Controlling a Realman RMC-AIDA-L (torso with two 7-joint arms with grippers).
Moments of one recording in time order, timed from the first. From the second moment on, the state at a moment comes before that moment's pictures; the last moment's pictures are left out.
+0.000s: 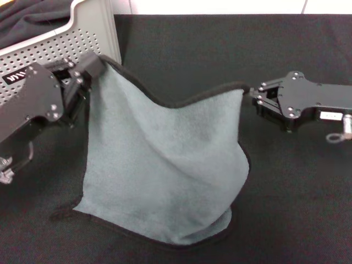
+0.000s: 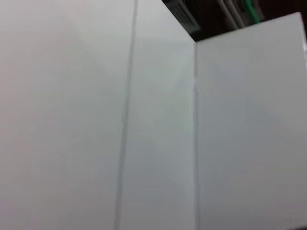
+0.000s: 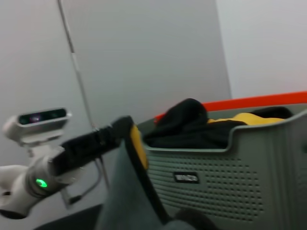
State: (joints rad) left arm -0.28 -2.09 0.78 0.43 1.28 1.88 -0.90; right arm 0.47 2.02 -1.25 -0.83 -1.44 -1.48 1.46
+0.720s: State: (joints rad) left arm -0.39 -2.09 0.77 0.27 1.19 1.65 -0.63; right arm 0.69 2.02 -1.26 -0.60 -1.44 -1.14 1.35
